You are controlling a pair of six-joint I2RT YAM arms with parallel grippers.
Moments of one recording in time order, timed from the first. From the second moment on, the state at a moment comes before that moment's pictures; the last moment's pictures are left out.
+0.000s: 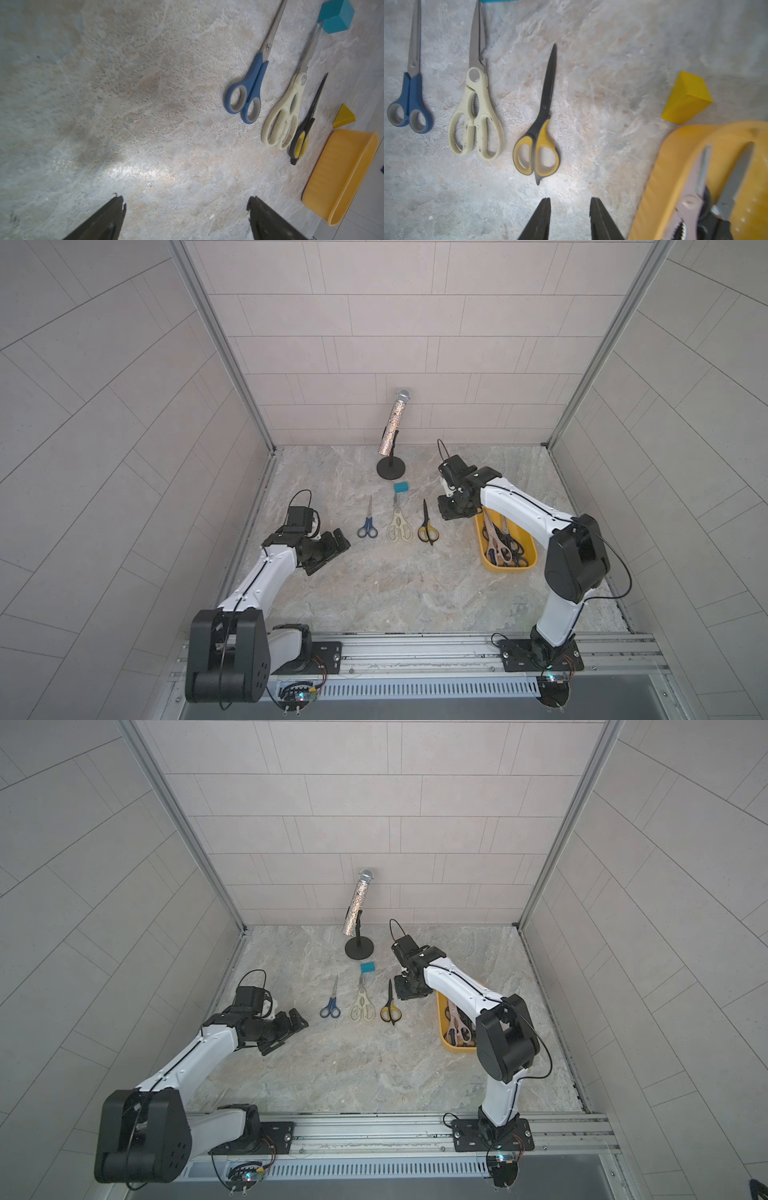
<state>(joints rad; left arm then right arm) -0.02 1.20 0.67 -0.64 0.37 -0.54 0.46 1.76 1.49 -0.95 0.04 0.33</state>
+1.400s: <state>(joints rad) -0.13 1.20 0.77 -0.74 0.27 -0.49 0.29 1.76 1.23 -0.82 0.02 0.26</state>
